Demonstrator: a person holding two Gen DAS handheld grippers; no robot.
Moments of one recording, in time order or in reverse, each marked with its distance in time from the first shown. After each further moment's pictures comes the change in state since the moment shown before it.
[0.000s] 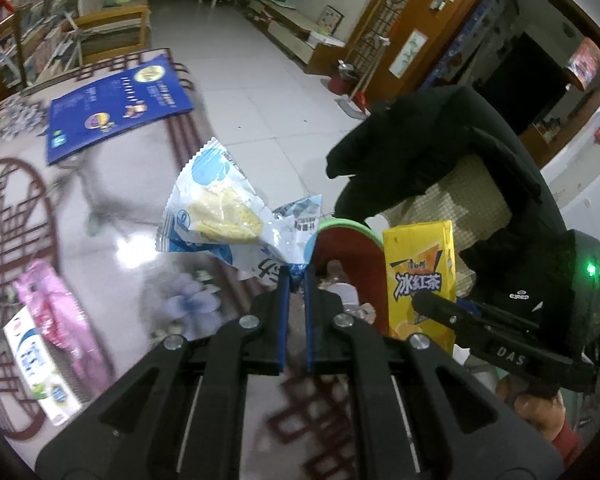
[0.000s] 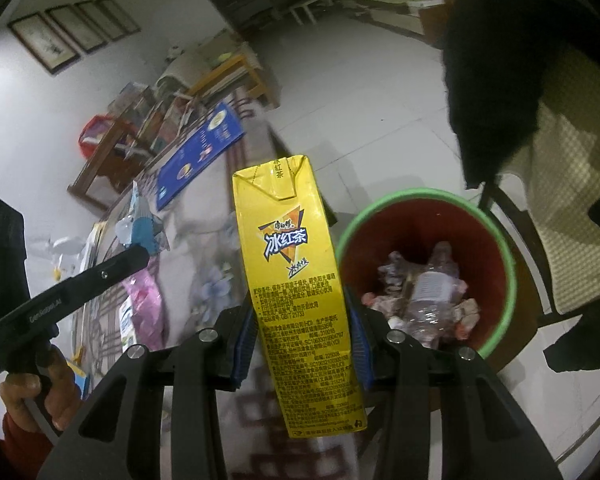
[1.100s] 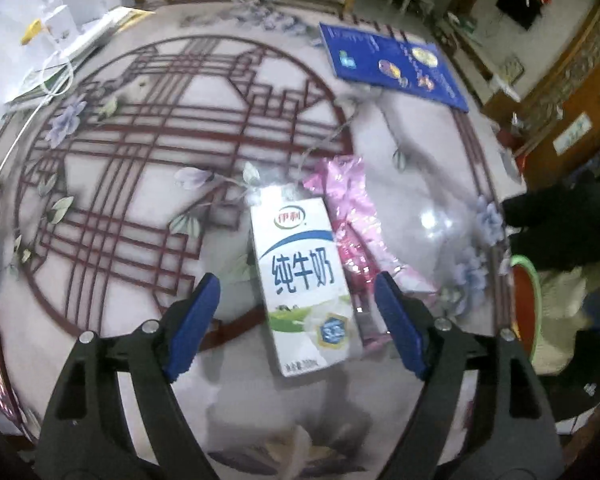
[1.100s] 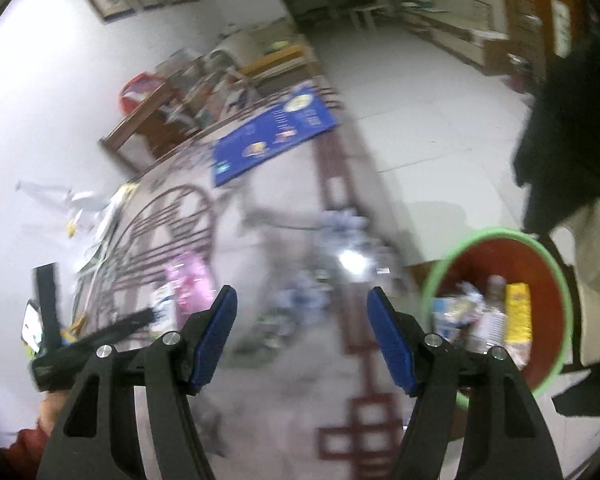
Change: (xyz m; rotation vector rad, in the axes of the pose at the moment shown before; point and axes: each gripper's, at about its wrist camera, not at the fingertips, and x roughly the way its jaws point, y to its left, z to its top) left arm -0.053 0.197 -0.089 -0.451 0.013 0.457; right arm 0.049 0.138 -0.006 -0.242 0.024 0.072
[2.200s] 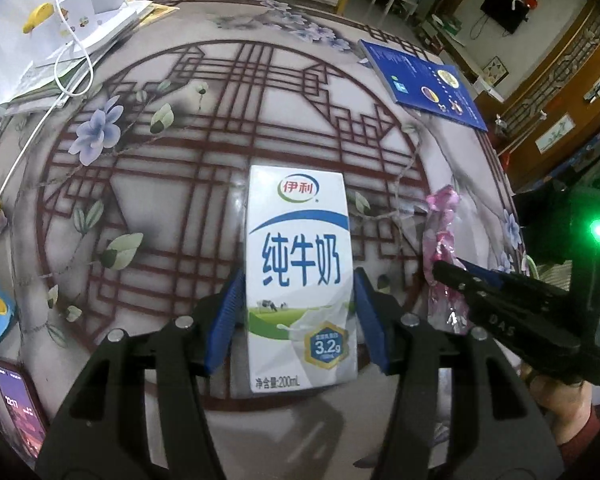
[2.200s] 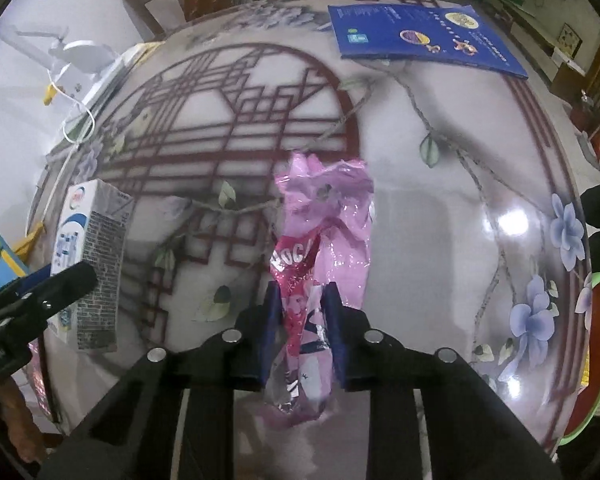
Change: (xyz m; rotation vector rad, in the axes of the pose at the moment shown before) left arm -0.012 0.128 0.025 0.010 -0.017 -0.104; right arm 0.192 0.162 -0.028 -0.263 0.305 -0.095
